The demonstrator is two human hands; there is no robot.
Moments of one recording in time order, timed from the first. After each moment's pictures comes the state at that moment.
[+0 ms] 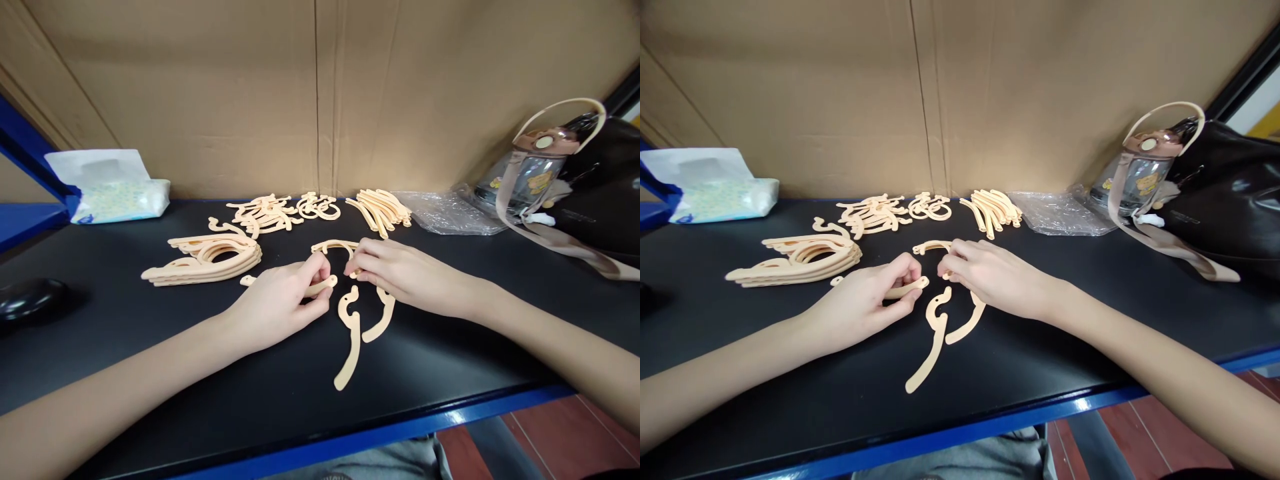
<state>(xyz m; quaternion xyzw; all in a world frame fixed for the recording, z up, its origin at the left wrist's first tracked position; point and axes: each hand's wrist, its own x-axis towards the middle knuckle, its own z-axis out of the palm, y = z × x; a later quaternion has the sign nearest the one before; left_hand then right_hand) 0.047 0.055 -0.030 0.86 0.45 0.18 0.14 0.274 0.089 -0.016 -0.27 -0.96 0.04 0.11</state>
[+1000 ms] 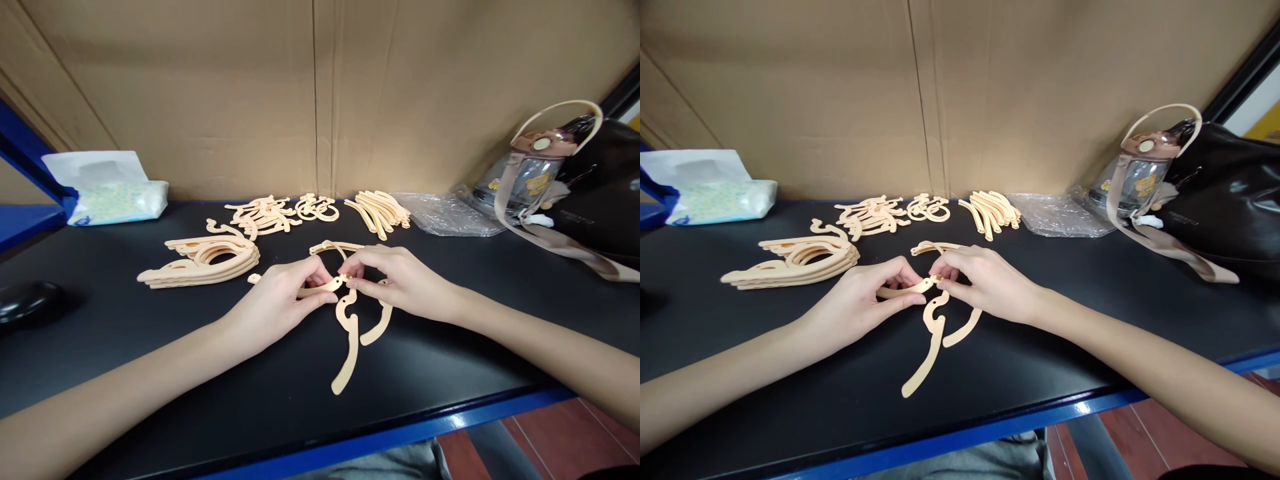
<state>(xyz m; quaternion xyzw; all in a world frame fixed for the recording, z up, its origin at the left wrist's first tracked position) 0.051 0.056 -0.032 0.80 0.43 0.29 0.30 0.264 0.088 -0.026 -0.28 -0.90 0.20 0.26</state>
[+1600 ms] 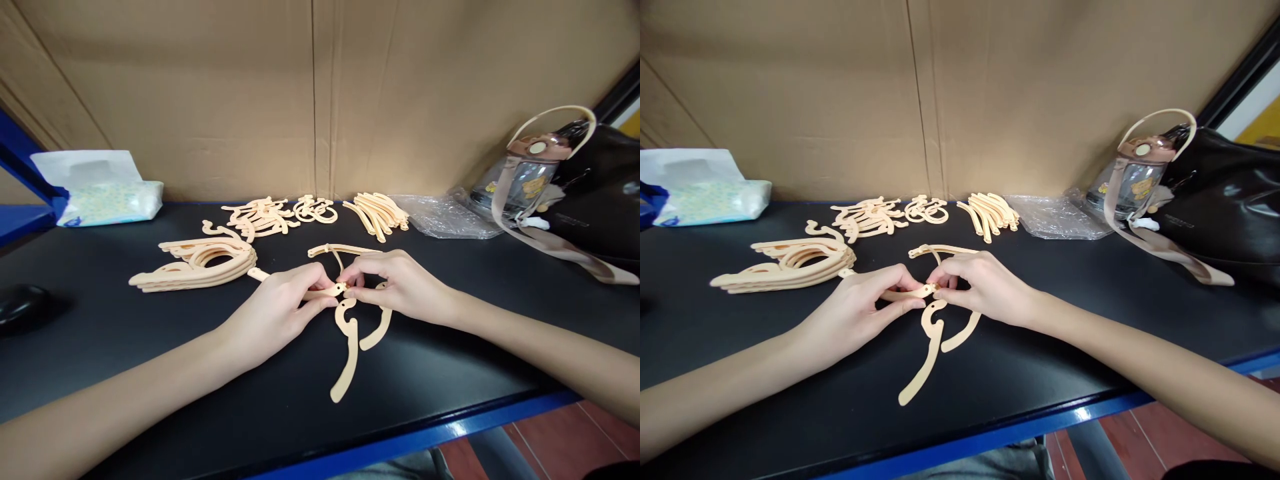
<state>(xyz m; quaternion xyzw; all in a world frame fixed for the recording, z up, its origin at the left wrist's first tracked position) 0.048 0.055 -0.038 0.83 0.42 0.28 0.24 0.263 0.087 -0.025 -0.28 -0.90 0.23 0.25</state>
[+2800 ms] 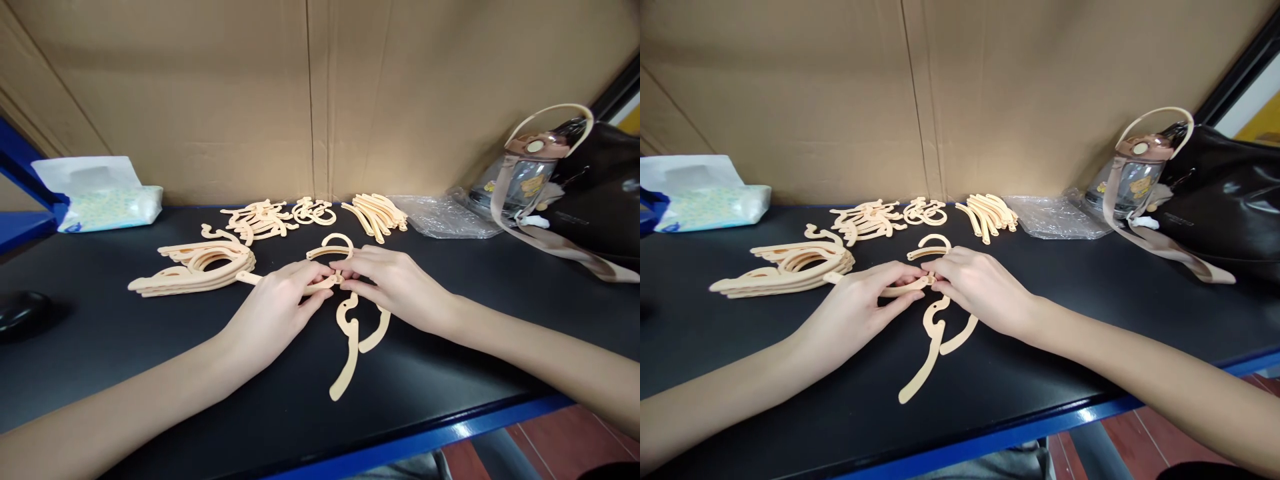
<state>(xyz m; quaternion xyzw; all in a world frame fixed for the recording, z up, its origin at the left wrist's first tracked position) 0.055 0.056 -0.038 0.83 0.47 0.27 0.15 0.258 0.084 -0.027 -0.28 -0.92 0.05 0.26</state>
